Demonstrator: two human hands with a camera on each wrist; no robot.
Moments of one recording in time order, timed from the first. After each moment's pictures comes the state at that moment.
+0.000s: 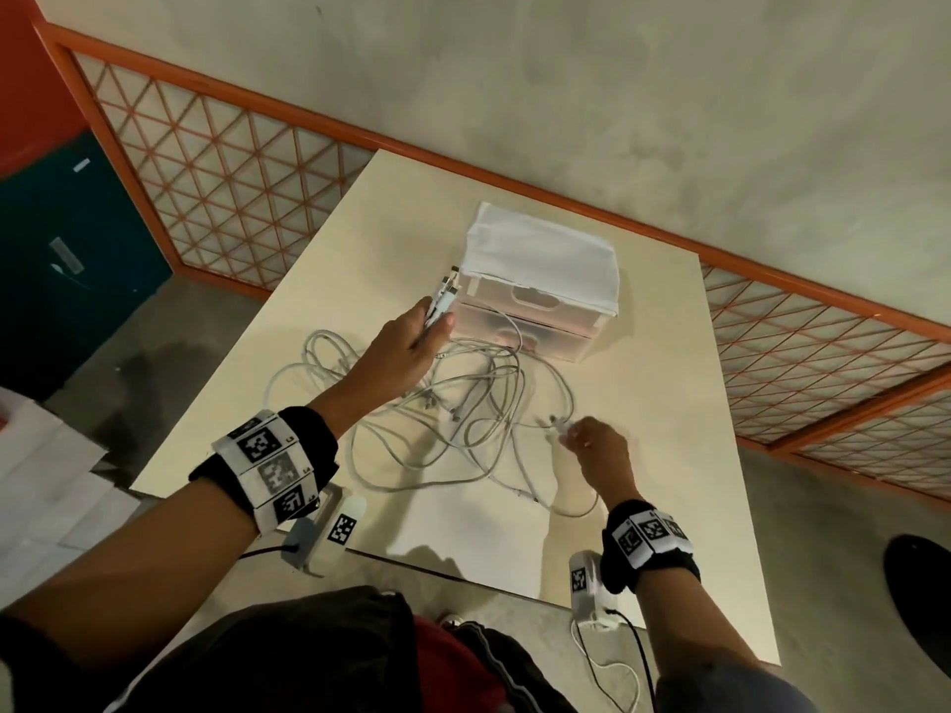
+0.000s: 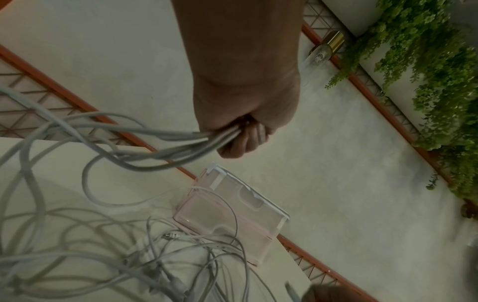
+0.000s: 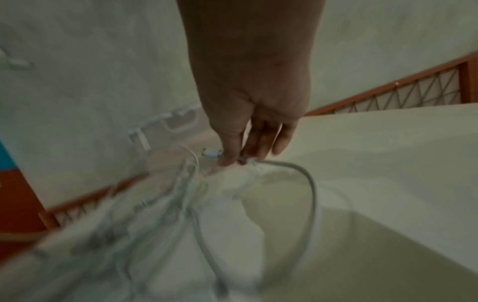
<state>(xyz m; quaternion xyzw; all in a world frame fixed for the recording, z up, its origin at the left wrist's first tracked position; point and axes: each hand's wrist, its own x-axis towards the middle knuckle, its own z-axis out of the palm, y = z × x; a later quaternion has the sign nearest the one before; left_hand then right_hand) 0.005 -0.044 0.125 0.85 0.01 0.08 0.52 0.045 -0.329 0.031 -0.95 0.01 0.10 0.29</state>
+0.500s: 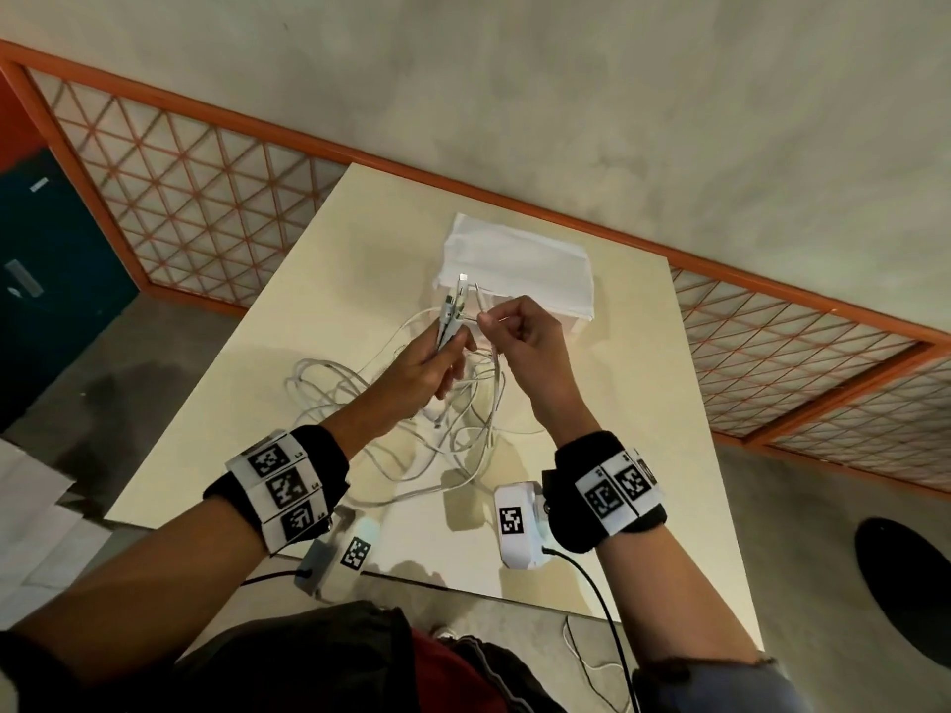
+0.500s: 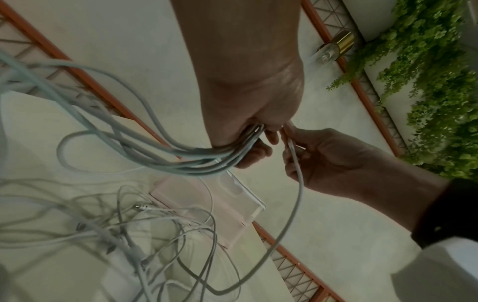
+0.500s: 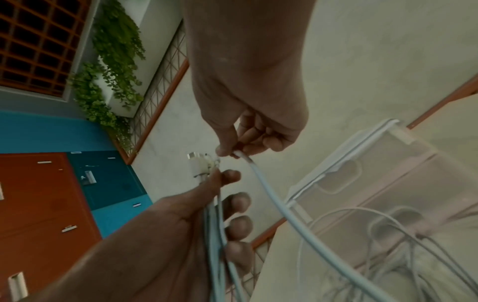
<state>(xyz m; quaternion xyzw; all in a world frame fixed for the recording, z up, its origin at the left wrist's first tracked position) 0.007 -0.074 0.126 0.72 -0.03 -0.01 0.70 0.051 -0.210 0.163 -0.78 -0.10 0.02 0.62</state>
